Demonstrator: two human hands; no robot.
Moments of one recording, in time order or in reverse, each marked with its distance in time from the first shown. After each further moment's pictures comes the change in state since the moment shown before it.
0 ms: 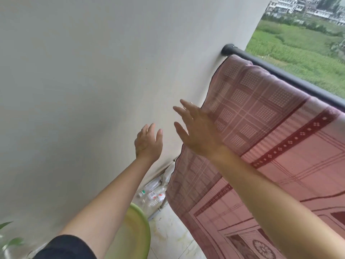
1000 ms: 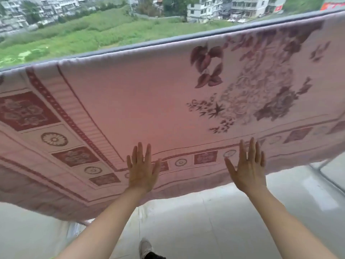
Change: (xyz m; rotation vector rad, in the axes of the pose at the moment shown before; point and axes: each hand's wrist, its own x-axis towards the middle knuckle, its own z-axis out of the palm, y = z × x) left_hand -0.572 0.214 0.191 0.421 -0.627 1.077; right_hand -0.847 -0.047 -0.258 -0.399 0.092 1.672
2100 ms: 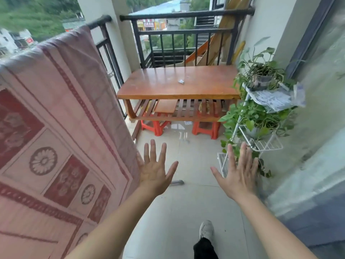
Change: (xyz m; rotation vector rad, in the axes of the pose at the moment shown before) left_hand 0.099 1.054 0.263 0.036 -0.248 1.282; right_hand 0.043 0.788 -0.222 -0.222 0.304 1.133
